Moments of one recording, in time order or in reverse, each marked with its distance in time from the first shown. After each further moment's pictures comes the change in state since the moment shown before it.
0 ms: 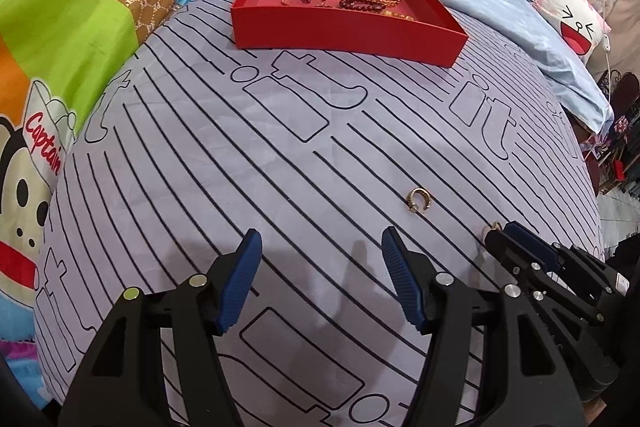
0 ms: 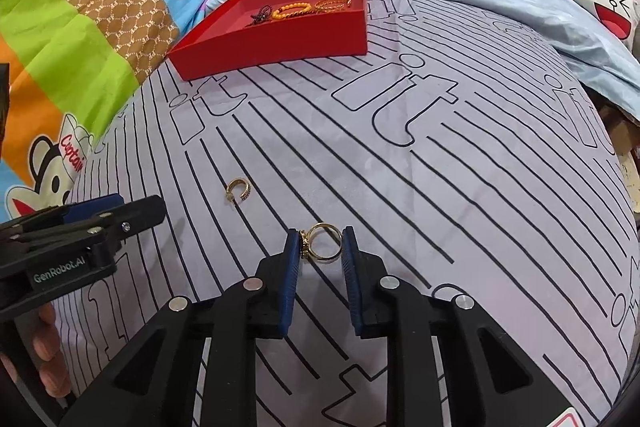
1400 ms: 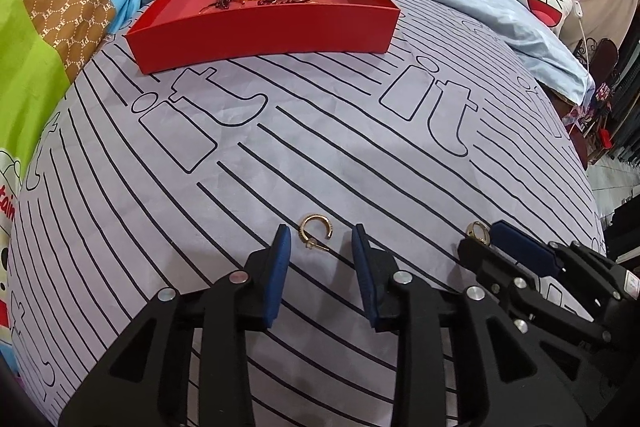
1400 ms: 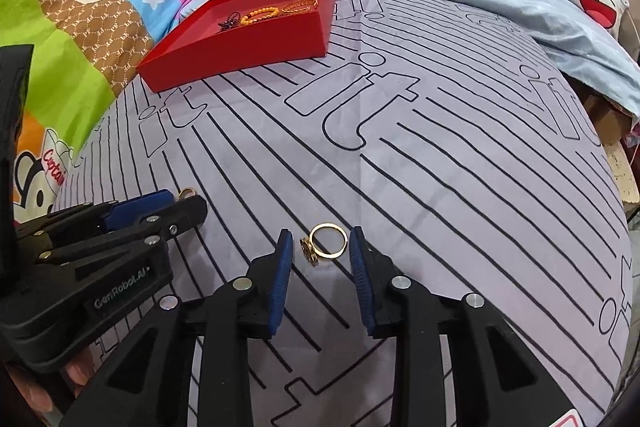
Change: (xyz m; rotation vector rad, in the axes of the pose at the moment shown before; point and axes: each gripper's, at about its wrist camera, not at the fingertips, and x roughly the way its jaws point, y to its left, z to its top) left arm 0.035 -0.062 0.009 0.119 -0.025 -0.056; right arm 0.007 -0.024 0.003 0.028 -0.012 -0.052
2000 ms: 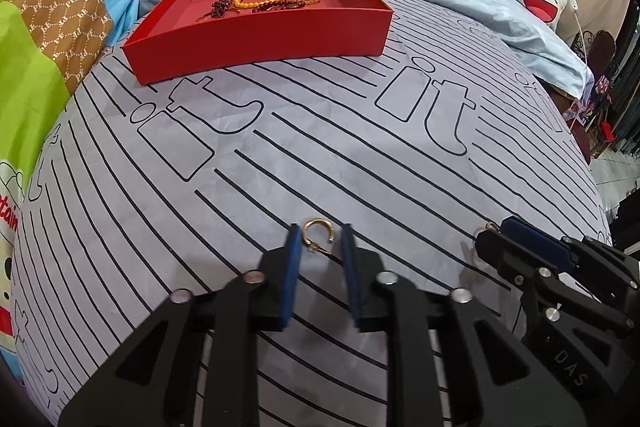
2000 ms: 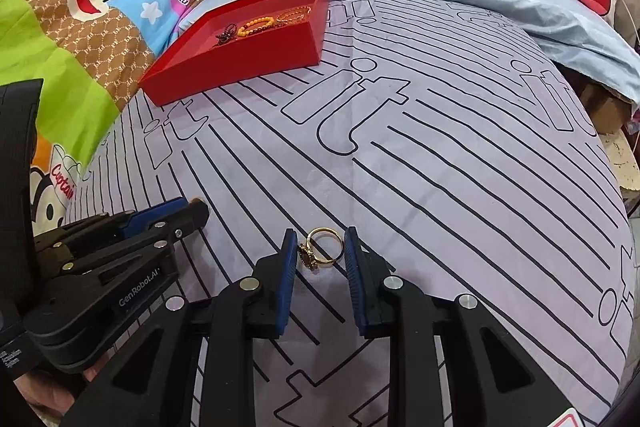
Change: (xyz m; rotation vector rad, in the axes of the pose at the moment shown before) left arm 0.000 -0.003 -0.001 0.032 -0.025 0.004; right arm -0.012 -0.009 -0.001 0.053 -0.012 0.039
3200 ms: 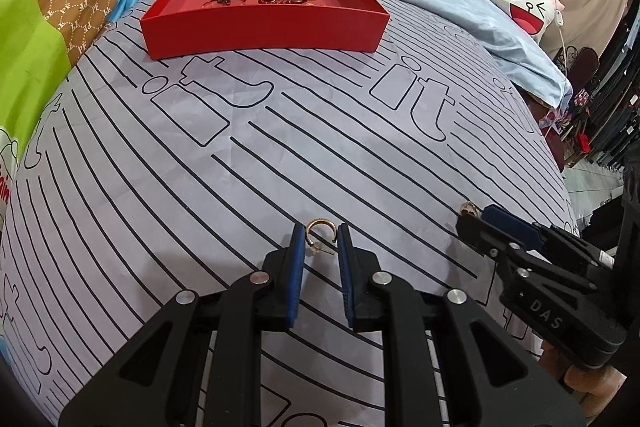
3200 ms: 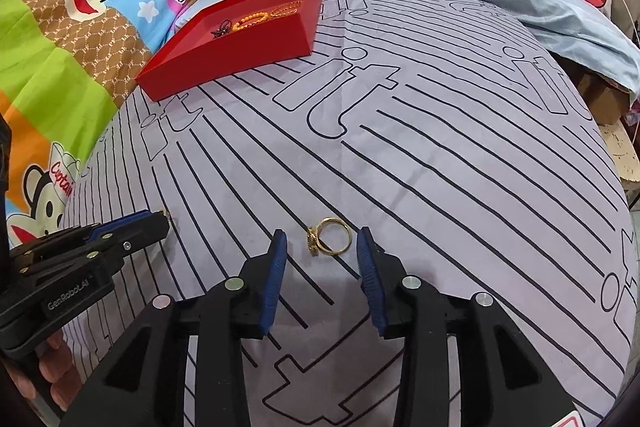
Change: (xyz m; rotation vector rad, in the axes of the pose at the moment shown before) left arm -0.024 0.020 -0.015 -0.050 0.021 -0.095; right arm 0.002 -0.007 -0.009 0.009 0.010 -0.002
